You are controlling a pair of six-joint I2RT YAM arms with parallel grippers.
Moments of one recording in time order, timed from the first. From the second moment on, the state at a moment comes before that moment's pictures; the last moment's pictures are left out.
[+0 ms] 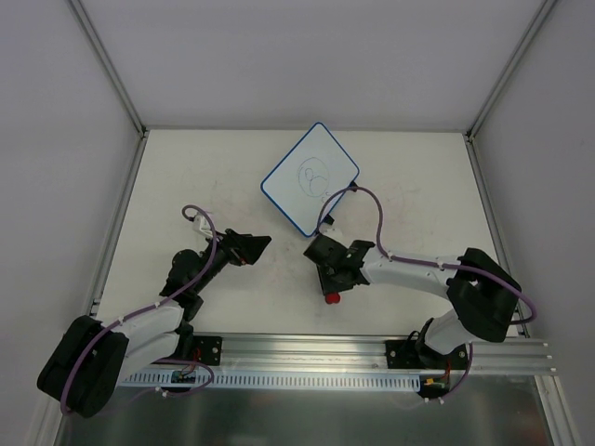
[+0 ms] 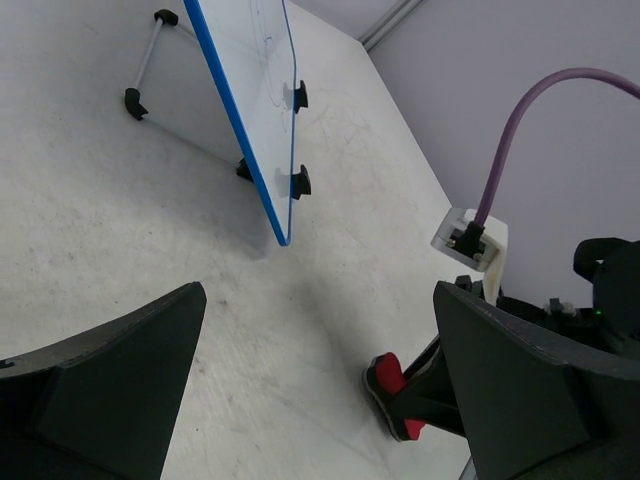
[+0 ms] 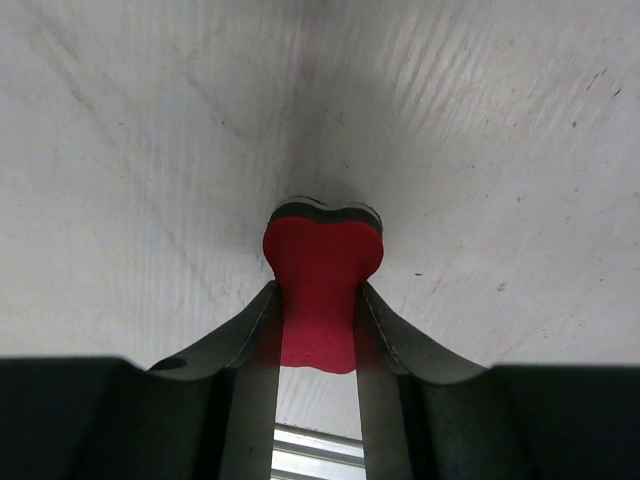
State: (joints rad) left arm -0.43 0.97 0.05 0.93 0.21 -0.76; right arm 1.03 1.53 0.87 -0.61 0.20 0.72
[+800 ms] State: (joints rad) left arm -0.43 1.48 0.33 1.14 0.10 -0.72; right arm 0.65 1.48 1.35 -0.53 -0.02 0.11
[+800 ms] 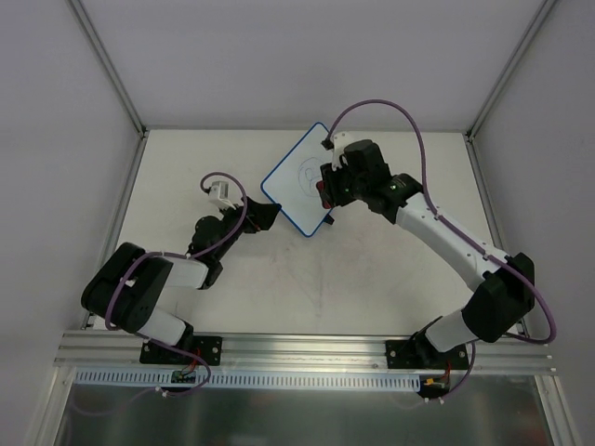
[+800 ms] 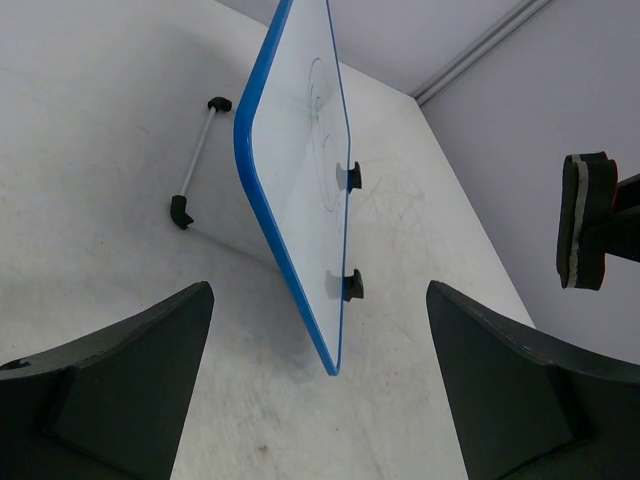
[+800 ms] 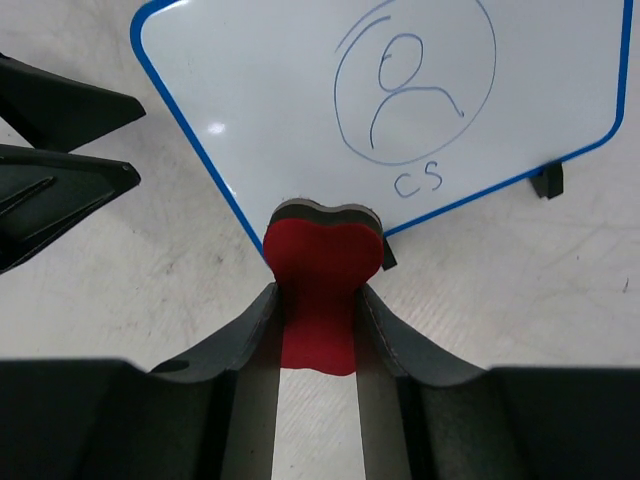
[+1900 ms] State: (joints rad) left arm -0.36 1.83 0.58 1.15 0.25 -0.84; right arm 0.51 1.82 1.47 -0.26 -0.35 0.06
